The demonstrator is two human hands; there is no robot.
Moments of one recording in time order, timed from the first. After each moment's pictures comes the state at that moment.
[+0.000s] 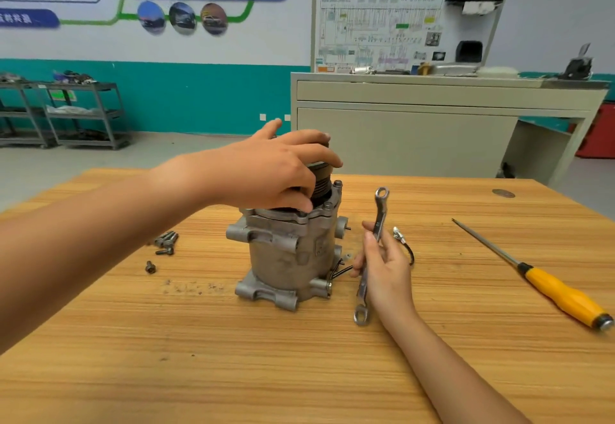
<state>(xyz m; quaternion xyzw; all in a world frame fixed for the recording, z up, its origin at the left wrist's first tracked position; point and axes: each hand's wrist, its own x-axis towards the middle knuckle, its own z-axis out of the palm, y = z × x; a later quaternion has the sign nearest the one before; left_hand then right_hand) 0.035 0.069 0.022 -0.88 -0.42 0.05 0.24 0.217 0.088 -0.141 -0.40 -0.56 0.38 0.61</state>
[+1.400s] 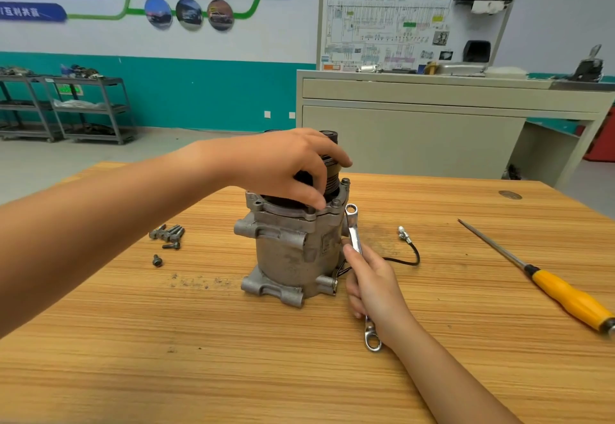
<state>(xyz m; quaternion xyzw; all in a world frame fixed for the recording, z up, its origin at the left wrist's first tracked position) 0.034 0.078 0.030 -0.92 -0.39 -0.05 0.08 0.207 0.074 -0.139 -0.43 -0.54 0.56 0.46</state>
